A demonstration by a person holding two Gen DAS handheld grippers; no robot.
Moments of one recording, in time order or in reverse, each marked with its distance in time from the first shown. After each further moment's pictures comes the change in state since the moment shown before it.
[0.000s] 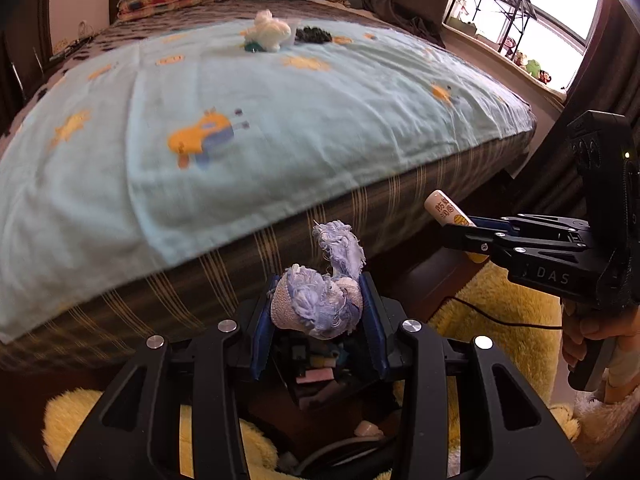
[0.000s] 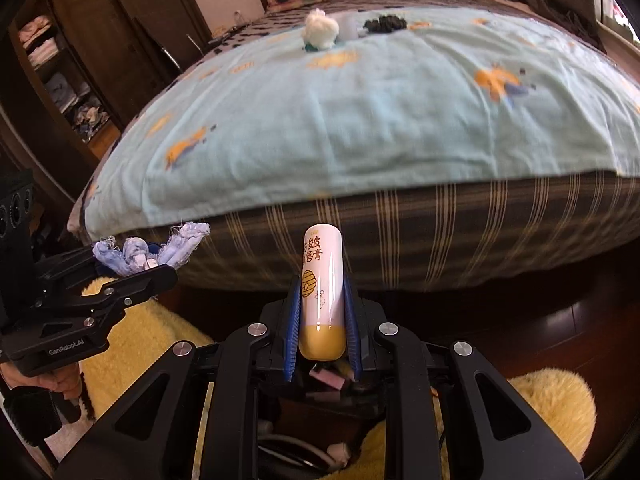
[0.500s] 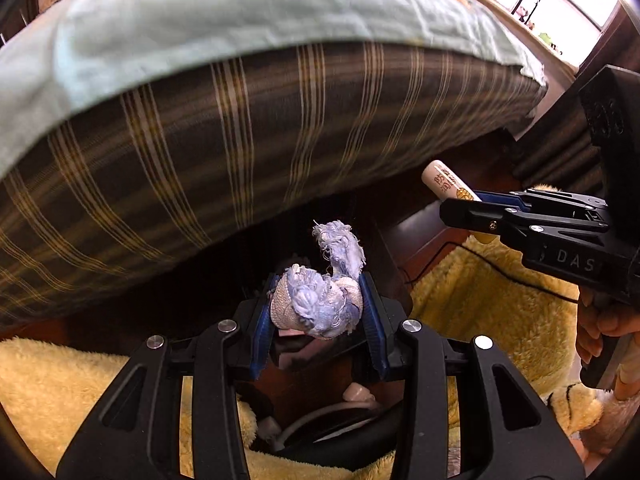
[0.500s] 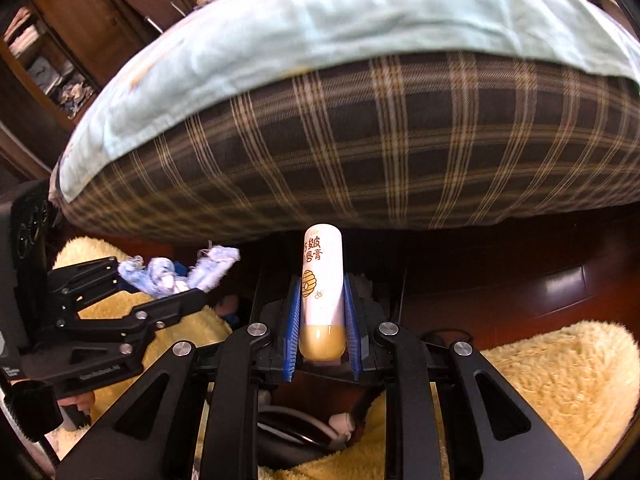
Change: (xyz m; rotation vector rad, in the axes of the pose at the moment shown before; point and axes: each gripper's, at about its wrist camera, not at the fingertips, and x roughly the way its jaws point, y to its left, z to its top) left arm 0.068 0.001 -0.047 -0.035 0.187 -0.035; right arm 0.046 -0.002 -0.037 0.027 0.163 -0.022
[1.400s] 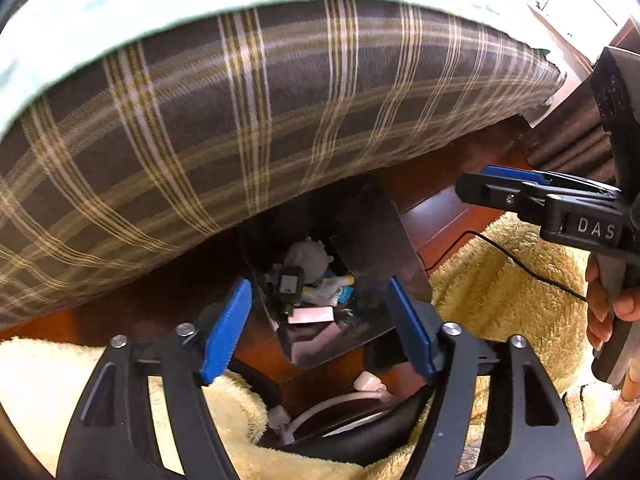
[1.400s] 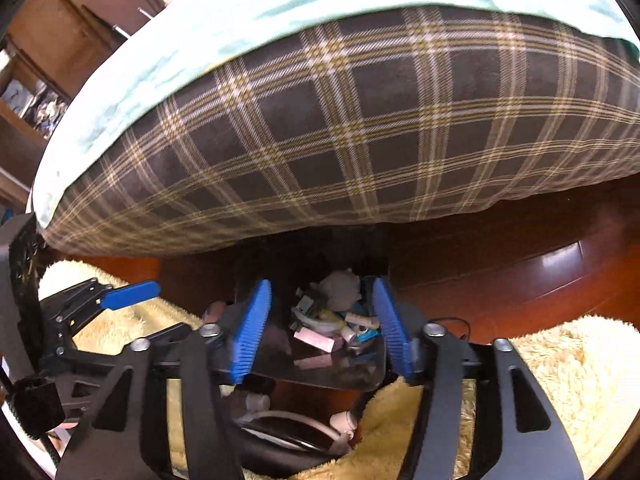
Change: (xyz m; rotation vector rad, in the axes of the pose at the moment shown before) left arm 0.022 0.007 0.003 -0.006 0.053 0.053; right arm -0.001 -0.045 0.025 0.098 0.014 -0.045
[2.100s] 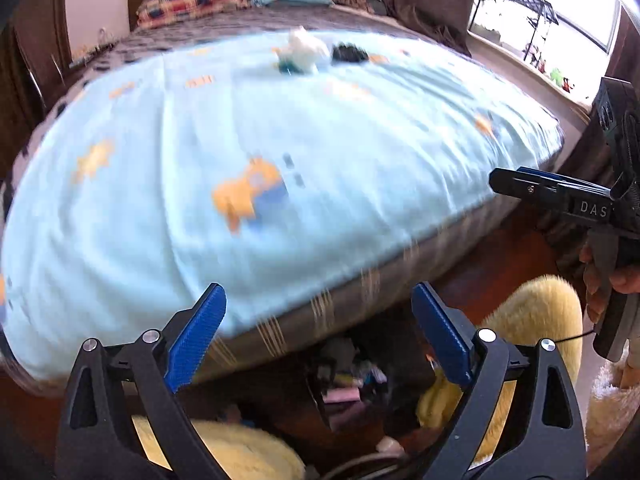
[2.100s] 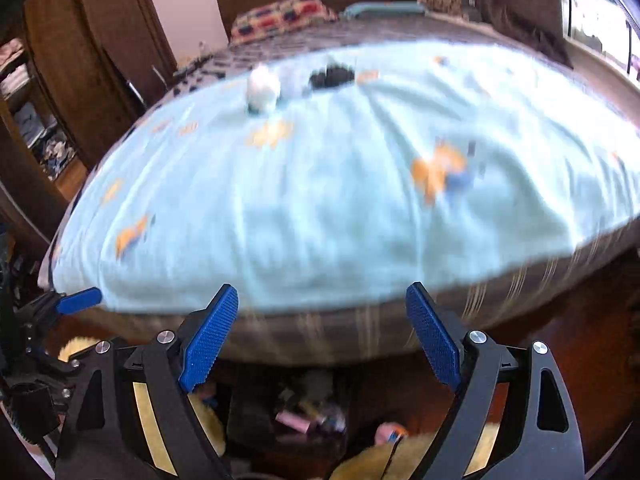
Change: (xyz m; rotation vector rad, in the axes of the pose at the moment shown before) left arm -0.109 0.016 0.079 0.009 -0.294 0.095; right arm -0.093 0.015 0.095 -0.081 -0.322 -0.066
